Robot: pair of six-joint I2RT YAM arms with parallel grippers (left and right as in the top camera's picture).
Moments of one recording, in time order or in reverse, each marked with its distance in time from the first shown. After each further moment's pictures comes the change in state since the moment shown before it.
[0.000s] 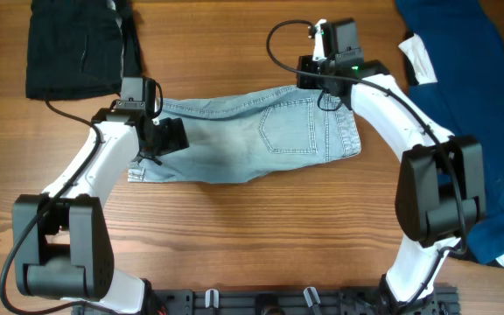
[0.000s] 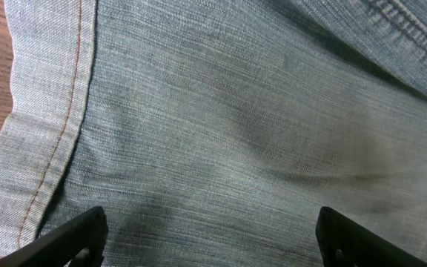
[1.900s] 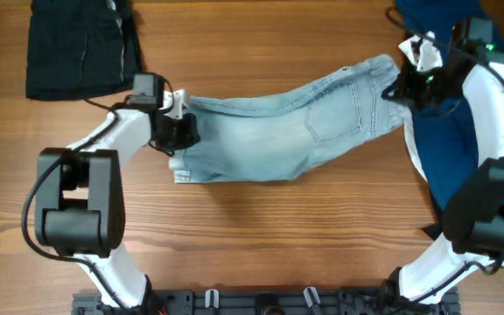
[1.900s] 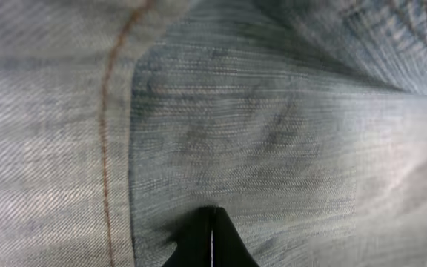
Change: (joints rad) left arm -0.011 0.234 0.052 0.188 0.392 0.139; right arm -0.461 -0.098 0.171 -0.702 -0.356 -0.268
